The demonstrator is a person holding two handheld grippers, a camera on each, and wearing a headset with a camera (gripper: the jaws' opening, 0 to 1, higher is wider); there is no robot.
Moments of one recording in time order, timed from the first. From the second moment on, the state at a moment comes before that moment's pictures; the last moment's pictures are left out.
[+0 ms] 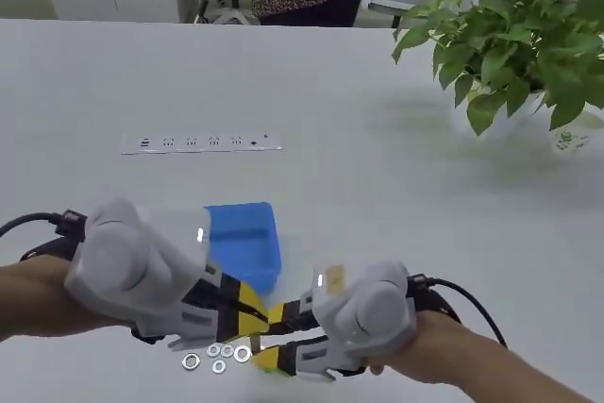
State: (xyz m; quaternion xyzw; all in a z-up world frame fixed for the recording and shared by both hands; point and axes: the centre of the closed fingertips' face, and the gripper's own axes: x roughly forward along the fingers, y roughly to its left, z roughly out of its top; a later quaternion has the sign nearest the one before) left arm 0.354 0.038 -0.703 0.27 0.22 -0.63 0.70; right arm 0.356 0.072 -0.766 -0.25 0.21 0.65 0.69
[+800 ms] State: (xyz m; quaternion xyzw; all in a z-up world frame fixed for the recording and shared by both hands) left arm 0.353 0.037 -0.703 0.27 0.22 -0.63 0.70; right arm 0.355 0.074 -0.769 -0.25 0.21 0.65 0.69
